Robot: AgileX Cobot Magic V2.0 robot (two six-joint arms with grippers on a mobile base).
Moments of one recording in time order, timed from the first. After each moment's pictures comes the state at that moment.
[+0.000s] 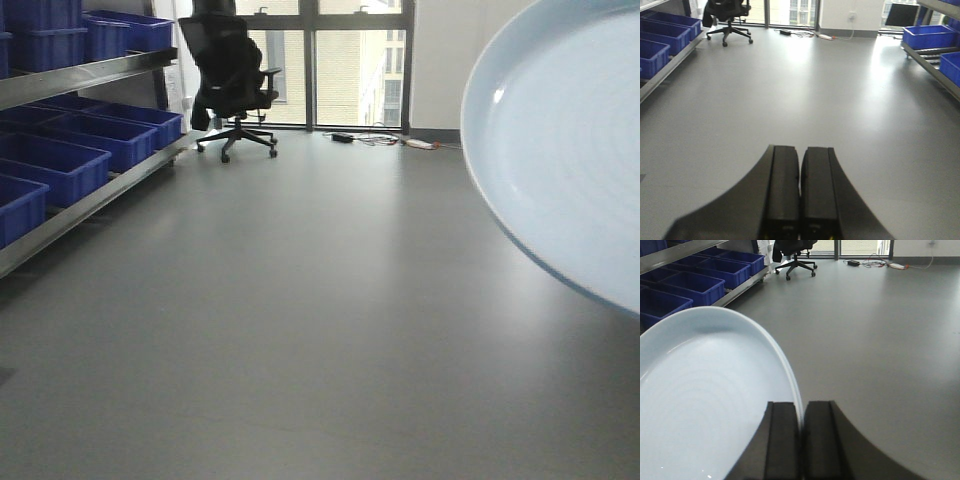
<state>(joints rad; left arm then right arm) -0.25 0.34 -0.28 0.17 0.18 -0.20 0.18 0.30 -0.28 -0.05 0.22 0.19</state>
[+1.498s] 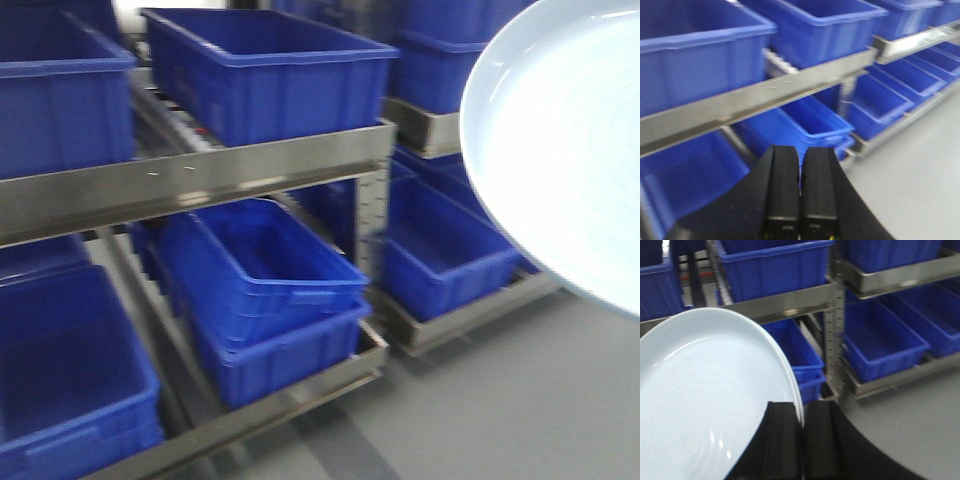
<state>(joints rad) -0.25 0.34 -0.28 0.17 0.18 -0.20 0.18 0.30 -0.28 -0.06 0.22 0.19</state>
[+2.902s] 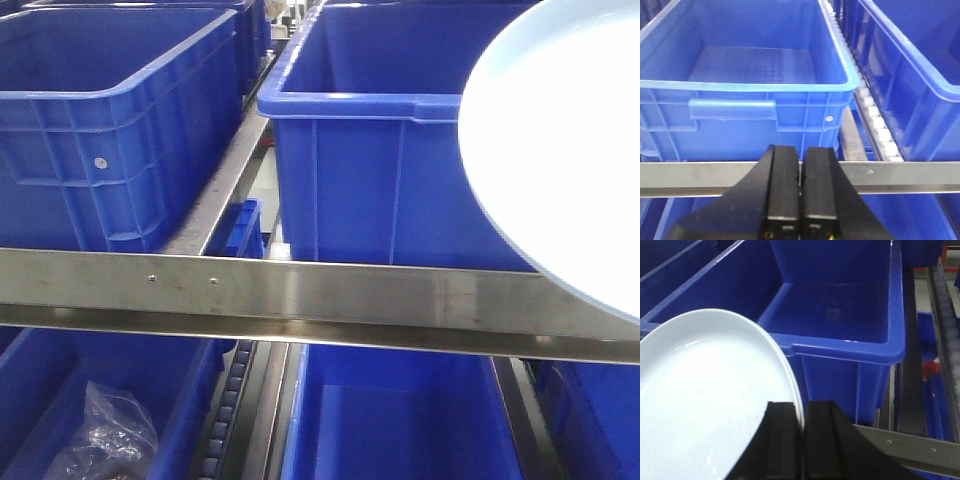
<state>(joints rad) -0.25 0.34 -0.28 0.17 0.18 -0.20 0.18 0.30 -0.28 -0.06 0.22 0.19</state>
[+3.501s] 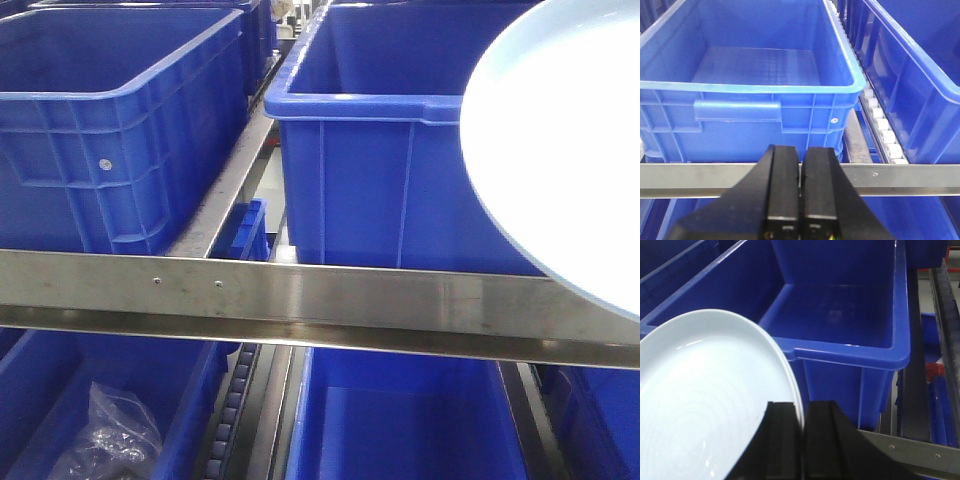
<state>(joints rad) -0.25 0.34 -0.28 0.17 0.18 -0.20 0.18 0.30 -0.28 -0.06 0.22 0.19</state>
